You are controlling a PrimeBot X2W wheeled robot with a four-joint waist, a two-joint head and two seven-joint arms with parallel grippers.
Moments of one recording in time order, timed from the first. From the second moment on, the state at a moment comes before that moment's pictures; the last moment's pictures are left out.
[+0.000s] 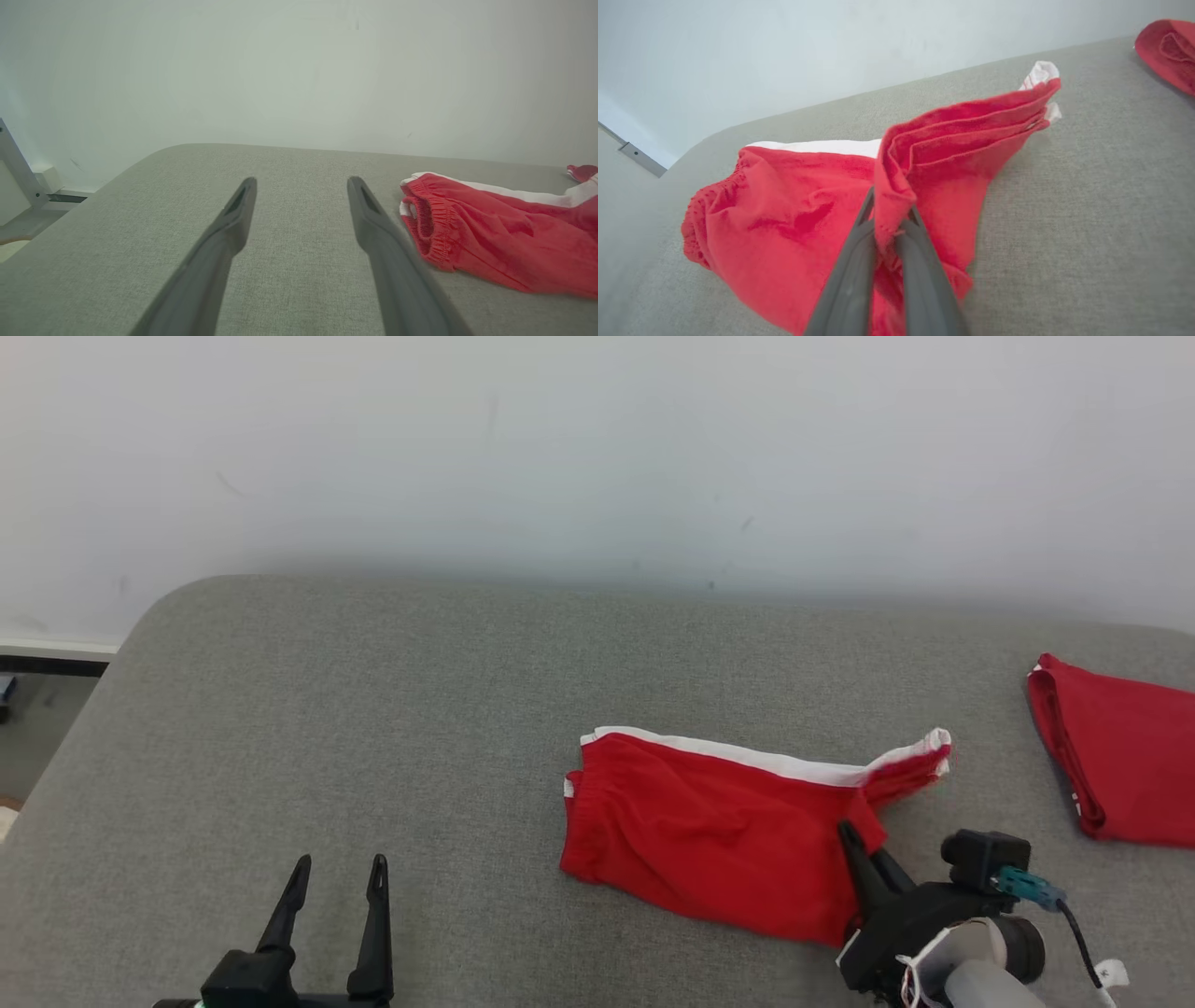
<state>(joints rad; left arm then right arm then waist) -0.06 0.15 -0.16 0.24 -0.25 -0.01 -0.26 -0.39 -0.21 0.39 0.82 0.70 0.13 -0.23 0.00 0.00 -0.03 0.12</state>
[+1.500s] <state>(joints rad) -0.13 0.10 -0.18 0.31 -0.24 -0.04 -0.26 -0.55 -0.05 0.60 0.82 0.79 0.13 -0.24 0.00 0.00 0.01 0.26</state>
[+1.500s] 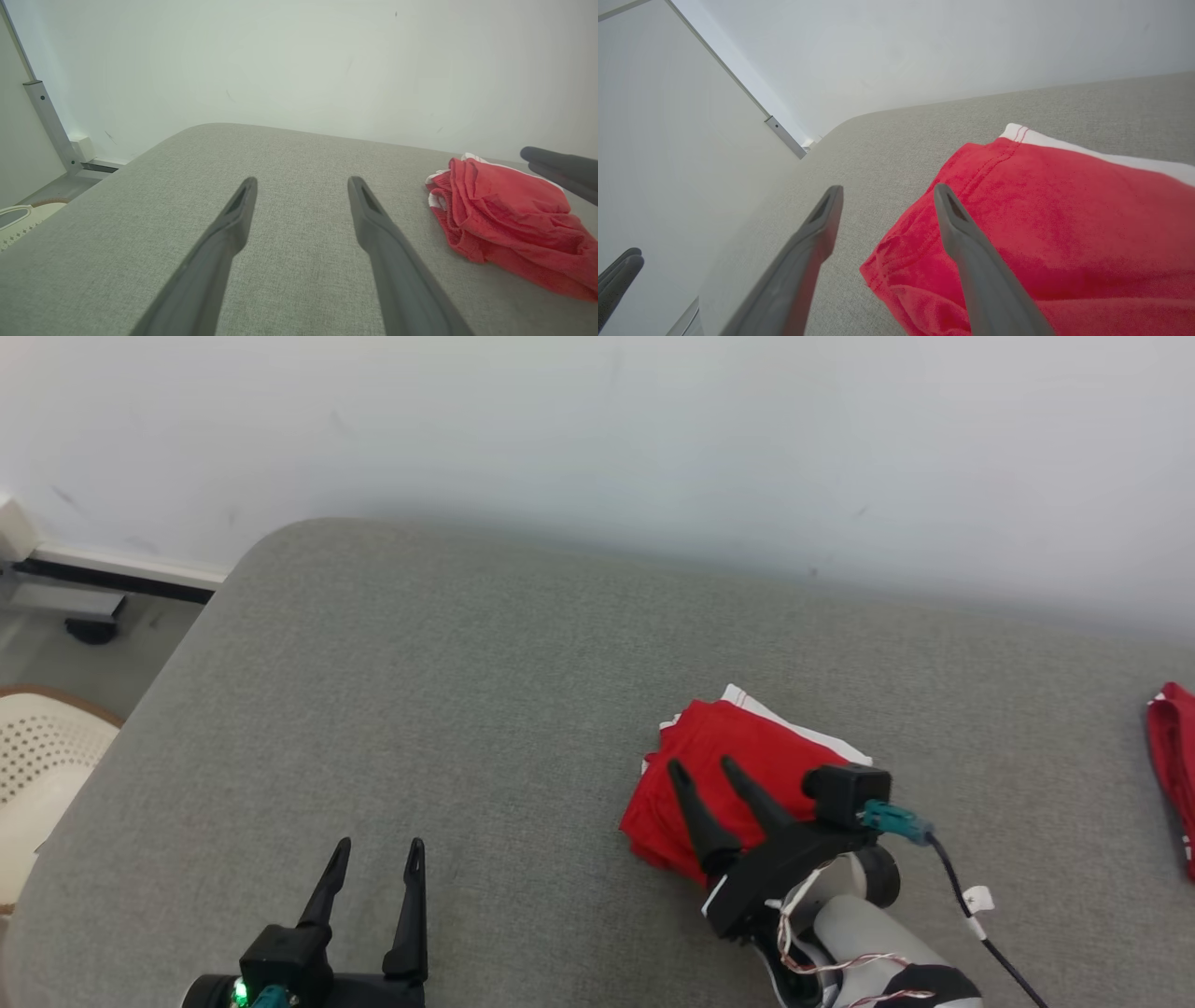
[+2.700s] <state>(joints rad) -0.16 0.09 -0.16 0.27 -0.22 -0.05 -0.26 -0.55 -0.07 -0.04 0.85 0.26 0.13 -0.26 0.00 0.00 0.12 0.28</state>
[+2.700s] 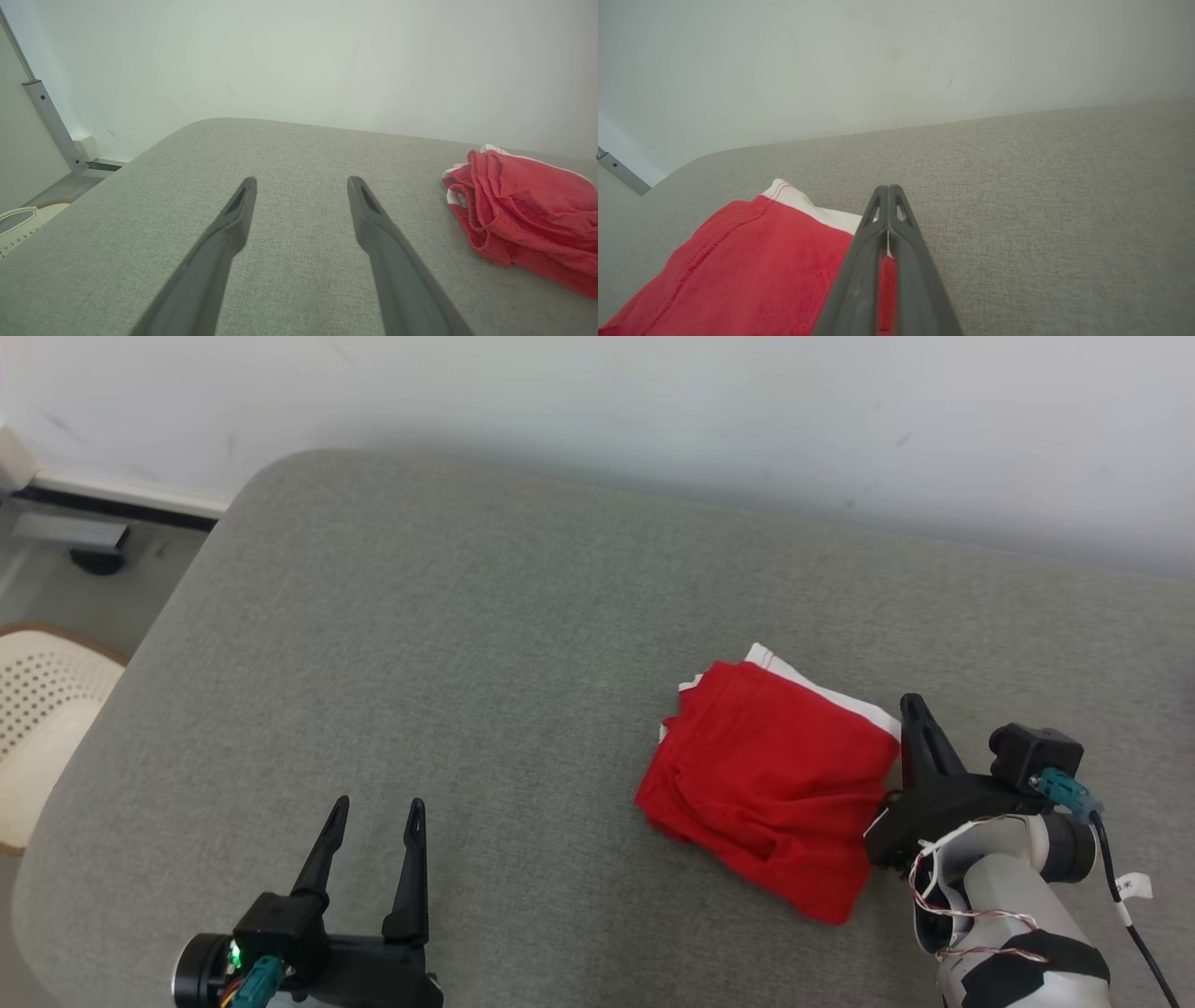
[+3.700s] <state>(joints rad) -0.19 0.06 -0.18 0.31 -0.22 -0.06 -0.26 -0.51 -0.05 0.55 0.84 0.57 0.13 -0.26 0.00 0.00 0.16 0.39</state>
